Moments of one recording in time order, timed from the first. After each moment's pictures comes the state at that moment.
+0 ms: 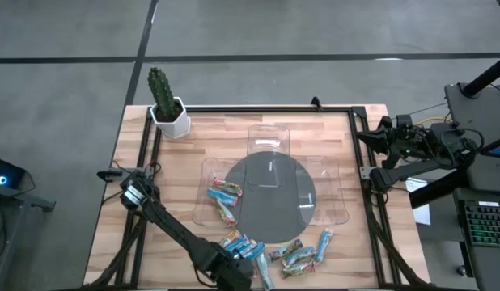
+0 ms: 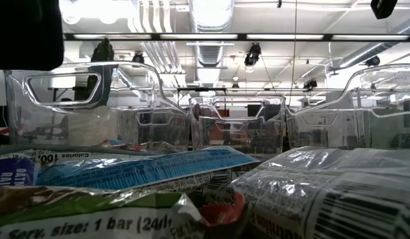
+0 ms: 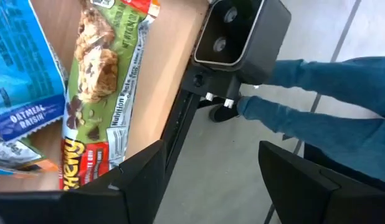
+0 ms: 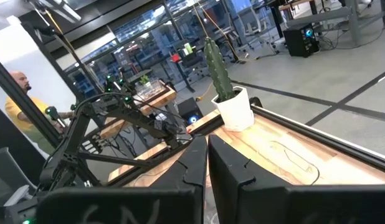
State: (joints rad) left arm -0.68 2.12 1.69 -0.54 0.17 -1.17; right arm 0.24 0.28 0.86 -0.60 0.50 0.52
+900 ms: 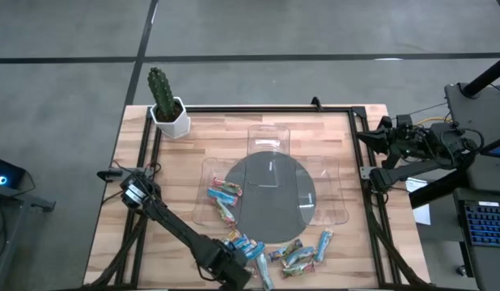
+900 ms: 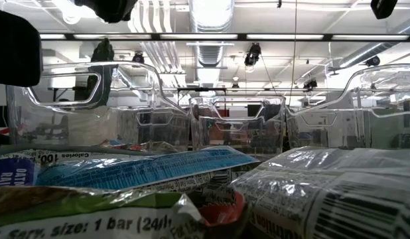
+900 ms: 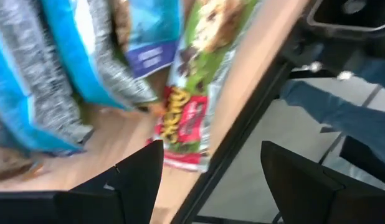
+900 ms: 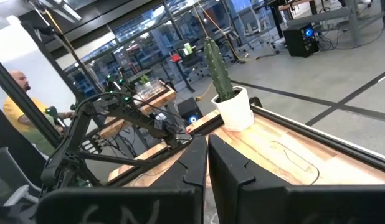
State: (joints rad) left arm -0.66 2.12 1.70 -0.79 0.23 -1.21; right arm 0.24 0.28 0.86 -0.60 0.50 0.52
